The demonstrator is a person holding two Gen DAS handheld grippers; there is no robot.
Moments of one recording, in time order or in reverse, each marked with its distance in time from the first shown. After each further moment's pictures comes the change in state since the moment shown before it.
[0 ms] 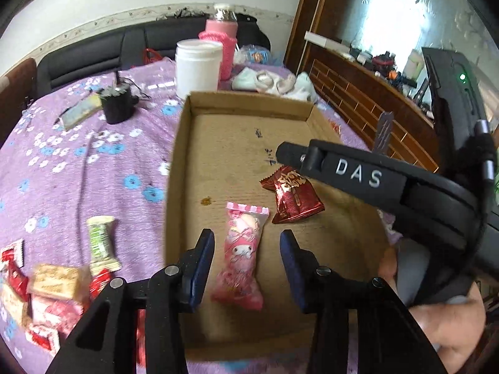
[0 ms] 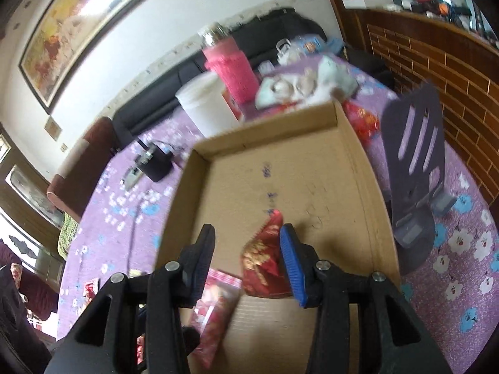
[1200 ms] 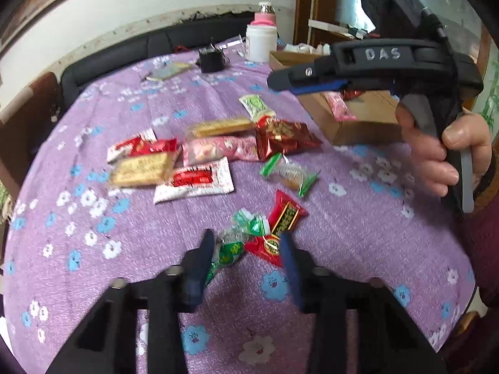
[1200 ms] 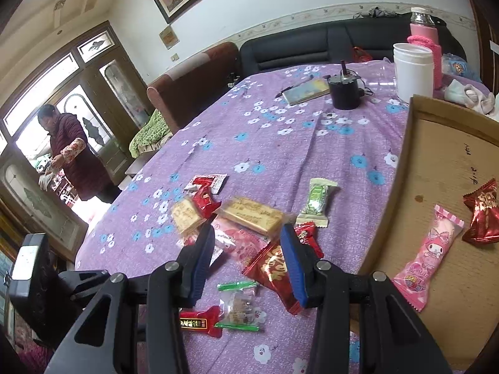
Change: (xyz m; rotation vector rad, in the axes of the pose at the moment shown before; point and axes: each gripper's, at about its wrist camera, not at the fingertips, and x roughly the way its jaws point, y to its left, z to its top) left arm -0.120 0.139 -0.165 0.135 0.032 0.091; right arm -0.008 0.158 -0.104 -0.443 0.199 0.401
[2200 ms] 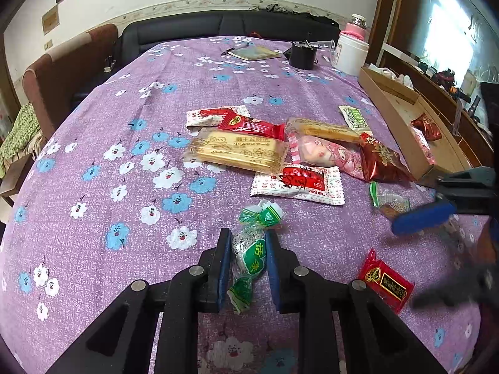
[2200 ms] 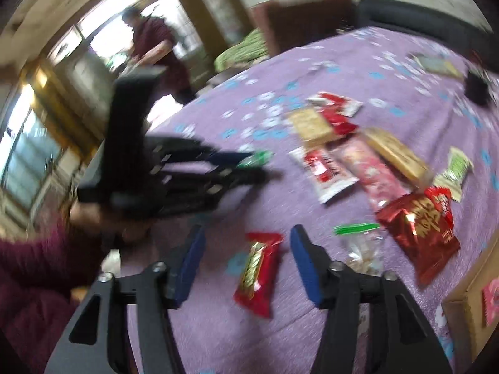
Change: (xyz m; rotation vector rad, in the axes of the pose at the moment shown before) left arm 0.016 0.071 -0.005 -0.279 0.001 0.164; right arm 0.034 0.081 -0.053 -0.416 0.338 0.306
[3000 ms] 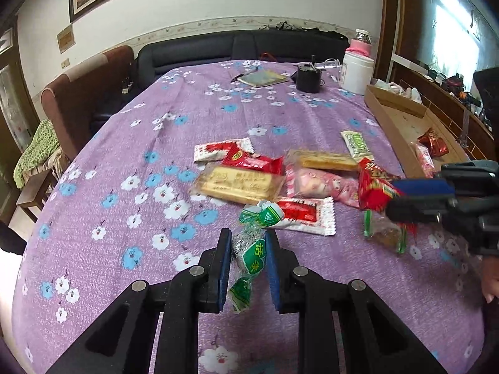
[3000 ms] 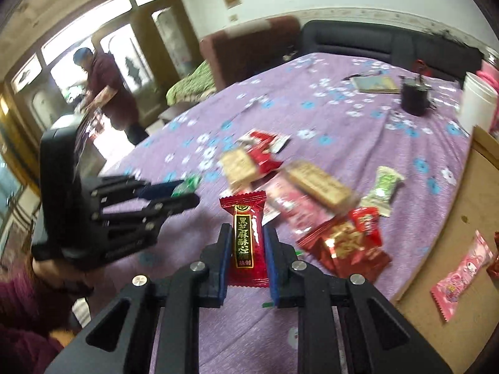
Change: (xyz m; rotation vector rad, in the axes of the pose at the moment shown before) left arm -0.020 -0.018 0.014 0.011 -0.097 0.100; right arm -0.031 -0.040 0.006 0.156 -0.184 -0.208
